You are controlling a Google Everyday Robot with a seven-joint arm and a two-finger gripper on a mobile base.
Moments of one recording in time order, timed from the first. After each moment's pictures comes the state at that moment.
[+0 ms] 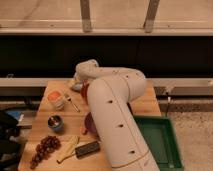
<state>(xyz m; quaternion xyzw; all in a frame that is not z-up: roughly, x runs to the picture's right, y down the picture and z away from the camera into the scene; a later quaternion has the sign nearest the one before) -0.175 -0.047 1.022 -0.23 -0.08 0.58 0.77</state>
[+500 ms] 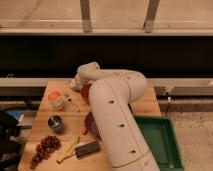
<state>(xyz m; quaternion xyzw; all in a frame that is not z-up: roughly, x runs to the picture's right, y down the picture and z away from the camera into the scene) -0.175 -0.042 1.027 -0.23 -0.08 0.60 0.76</state>
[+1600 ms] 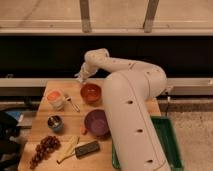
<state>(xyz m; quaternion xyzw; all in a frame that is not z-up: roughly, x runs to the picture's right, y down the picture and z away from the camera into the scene) -0.113 -0.100 0.943 -0.25 -0.08 0.58 0.77</state>
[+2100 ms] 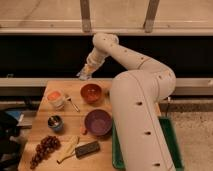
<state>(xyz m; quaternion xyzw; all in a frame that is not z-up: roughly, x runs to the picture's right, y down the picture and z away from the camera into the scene) -0.079 -0.099 0.871 -0.35 -0.05 0.50 0.79</state>
